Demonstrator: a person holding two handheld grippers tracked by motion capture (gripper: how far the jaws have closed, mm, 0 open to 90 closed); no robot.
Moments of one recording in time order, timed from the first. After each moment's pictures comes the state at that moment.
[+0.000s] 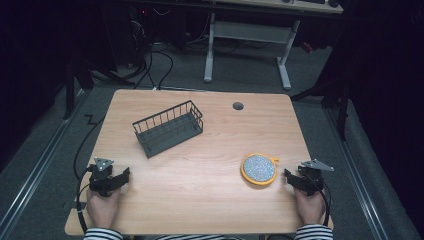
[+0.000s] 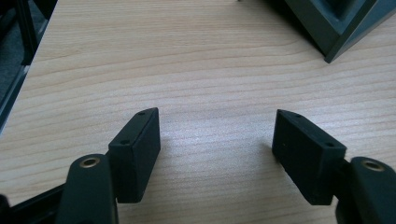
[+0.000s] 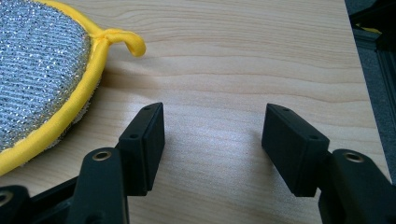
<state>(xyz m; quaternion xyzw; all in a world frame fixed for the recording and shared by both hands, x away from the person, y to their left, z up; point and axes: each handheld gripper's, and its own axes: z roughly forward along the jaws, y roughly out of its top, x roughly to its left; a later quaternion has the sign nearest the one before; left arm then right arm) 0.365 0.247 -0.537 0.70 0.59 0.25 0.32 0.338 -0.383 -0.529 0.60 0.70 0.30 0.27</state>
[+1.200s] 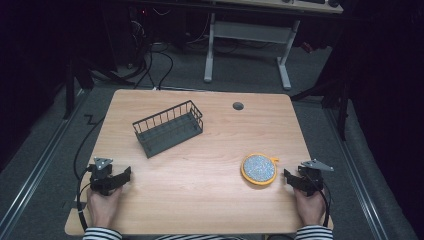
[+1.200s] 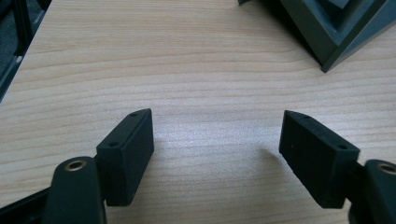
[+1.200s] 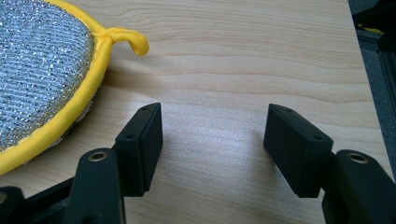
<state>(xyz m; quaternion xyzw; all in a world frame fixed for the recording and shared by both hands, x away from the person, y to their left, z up) 0.367 0.245 -0.536 0.69 0.60 0.24 0.33 0.338 -0.382 -0.529 0.59 0.70 0.30 0.27</state>
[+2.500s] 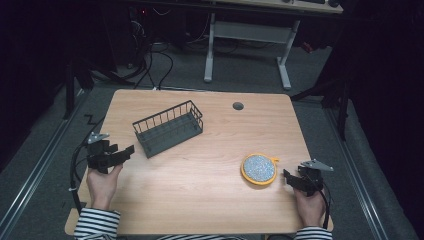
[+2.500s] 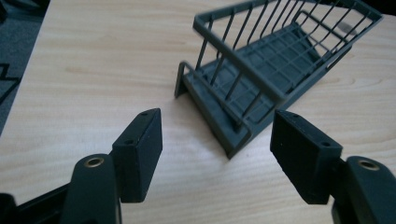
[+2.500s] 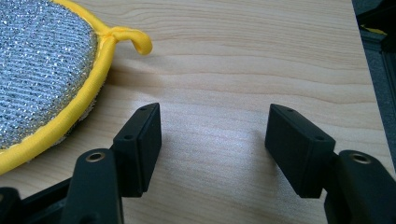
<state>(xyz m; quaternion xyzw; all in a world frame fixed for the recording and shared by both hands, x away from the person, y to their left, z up) 0.398 0.233 -0.447 0.68 0.59 0.18 0.40 0.338 -0.382 -0.529 0.59 0.70 0.30 0.26</state>
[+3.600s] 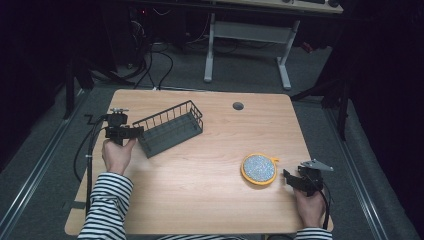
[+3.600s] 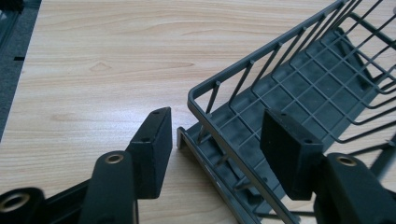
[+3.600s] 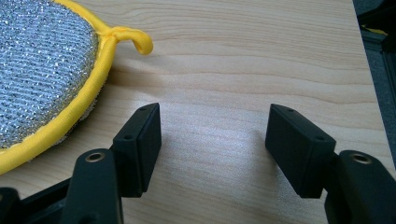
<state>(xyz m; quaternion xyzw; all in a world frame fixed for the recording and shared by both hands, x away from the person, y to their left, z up) 0.481 0.201 -0.443 0.70 0.61 0.18 0.33 0.338 -0.382 -0.529 0.59 0.70 0.30 0.26</state>
